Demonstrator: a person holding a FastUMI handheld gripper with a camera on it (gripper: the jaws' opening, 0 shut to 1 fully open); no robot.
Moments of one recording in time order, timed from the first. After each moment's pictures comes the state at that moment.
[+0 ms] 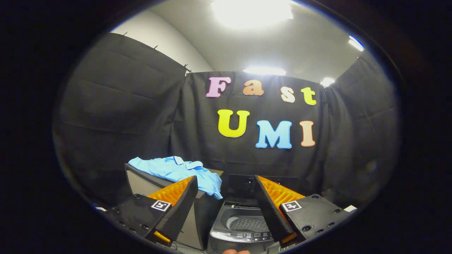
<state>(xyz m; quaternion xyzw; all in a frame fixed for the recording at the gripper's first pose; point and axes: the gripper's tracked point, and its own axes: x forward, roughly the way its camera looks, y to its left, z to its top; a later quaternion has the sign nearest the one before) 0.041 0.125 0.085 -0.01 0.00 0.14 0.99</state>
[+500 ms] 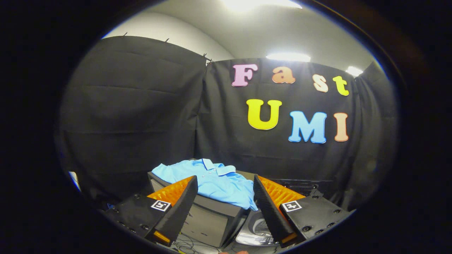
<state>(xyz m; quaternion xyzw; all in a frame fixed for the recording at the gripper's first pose) 0.091 0.227 0.116 0.00 0.08 0.25 0.97</state>
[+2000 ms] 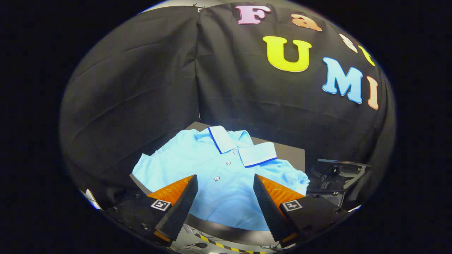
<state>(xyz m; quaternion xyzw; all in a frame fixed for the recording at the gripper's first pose) 0.243 0.371 0.019 -0.02 0.34 0.26 0.90</state>
